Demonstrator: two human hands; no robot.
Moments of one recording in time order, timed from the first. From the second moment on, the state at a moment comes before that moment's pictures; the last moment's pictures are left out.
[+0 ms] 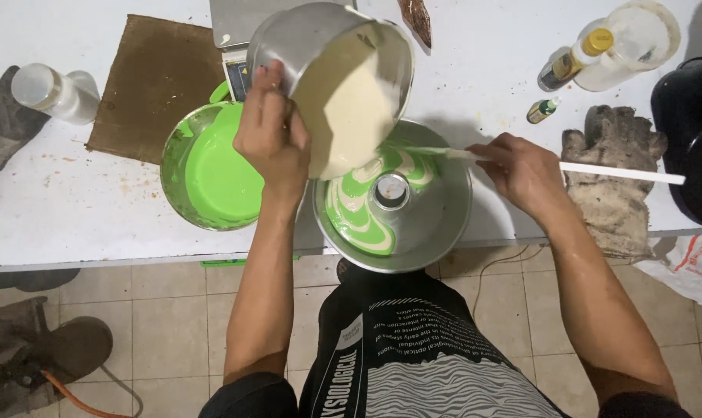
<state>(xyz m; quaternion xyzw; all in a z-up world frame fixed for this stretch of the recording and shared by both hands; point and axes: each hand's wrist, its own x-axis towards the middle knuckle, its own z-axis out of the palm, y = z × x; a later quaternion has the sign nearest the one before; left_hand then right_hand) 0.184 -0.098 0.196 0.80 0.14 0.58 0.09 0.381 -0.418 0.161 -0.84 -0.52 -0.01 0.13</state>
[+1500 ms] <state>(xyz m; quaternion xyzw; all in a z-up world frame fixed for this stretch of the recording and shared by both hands) -0.050 0.012 -0.060 0.64 0.64 0.36 0.24 0.335 -0.418 0.177 -0.92 -0.38 0.08 0.11</state>
